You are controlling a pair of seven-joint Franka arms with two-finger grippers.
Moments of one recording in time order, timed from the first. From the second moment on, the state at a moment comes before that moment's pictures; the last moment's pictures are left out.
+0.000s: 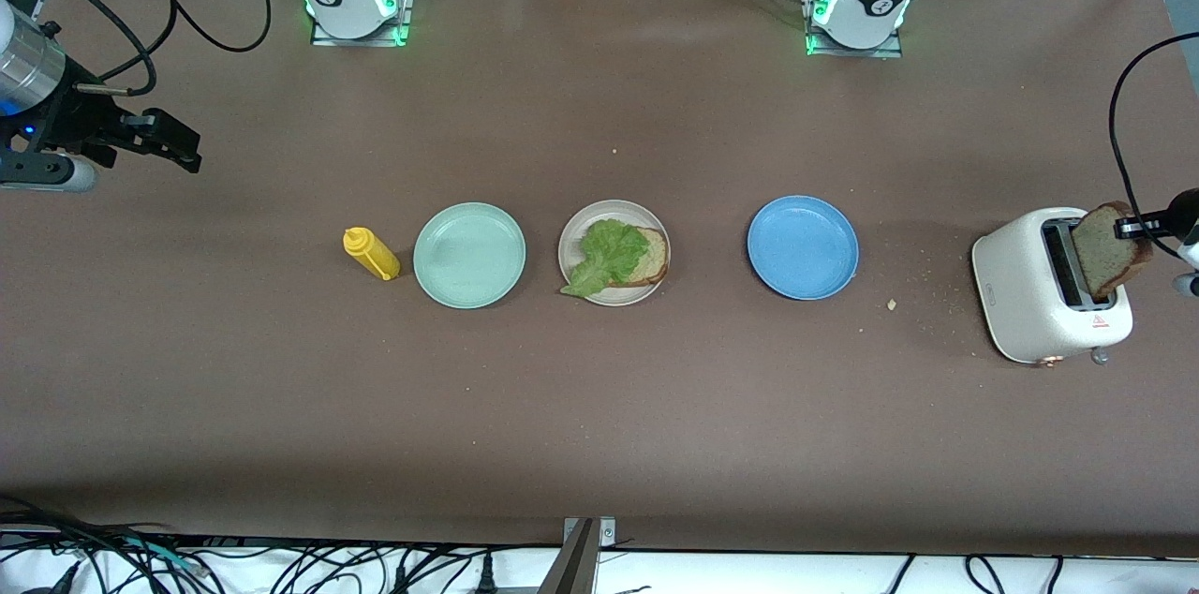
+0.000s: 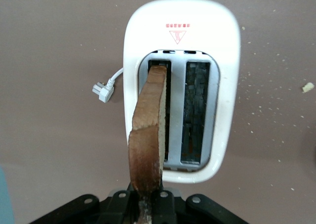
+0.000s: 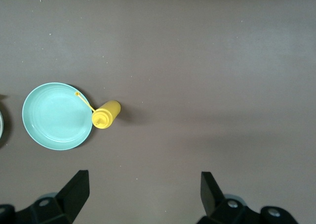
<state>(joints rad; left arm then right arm) 0.36 0.31 -0.05 -1.63 0.20 1.73 0.12 0.09 0.06 -0.01 -1.54 -0.06 1.58 0.11</state>
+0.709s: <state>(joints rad) 0.30 0.29 -0.32 -1.54 0.00 1.55 0.07 0.09 0.06 -0.05 -1.53 0.04 1.53 0.10</state>
